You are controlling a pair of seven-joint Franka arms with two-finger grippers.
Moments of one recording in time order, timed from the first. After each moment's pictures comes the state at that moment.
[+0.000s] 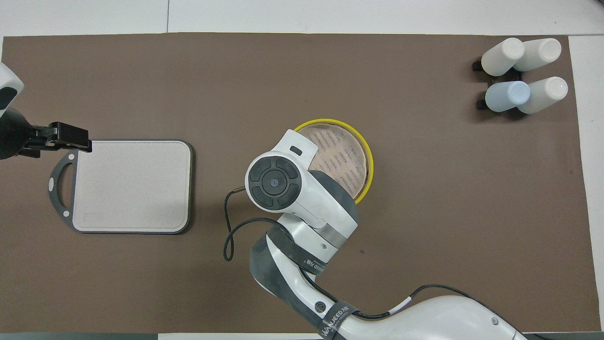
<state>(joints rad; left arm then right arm) -0.02 -0.02 -0.04 -1.68 -0.02 1.66 -0.07 0.50 0.42 0.26 -1.65 -0.19 2.17 0.63</state>
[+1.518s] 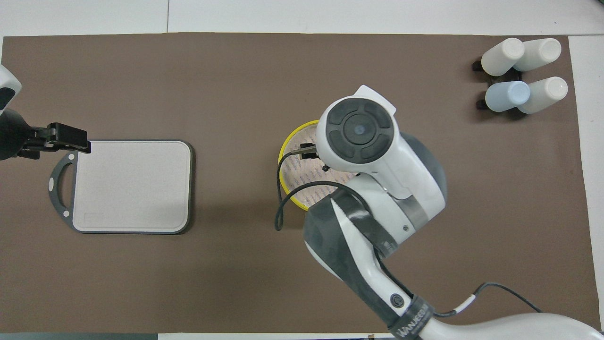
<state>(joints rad) -0.01 -0.02 -0.04 -1.68 -0.03 1.66 -0.07 0.30 0.25 0.25 -1.62 -0.18 1.93 0.50</state>
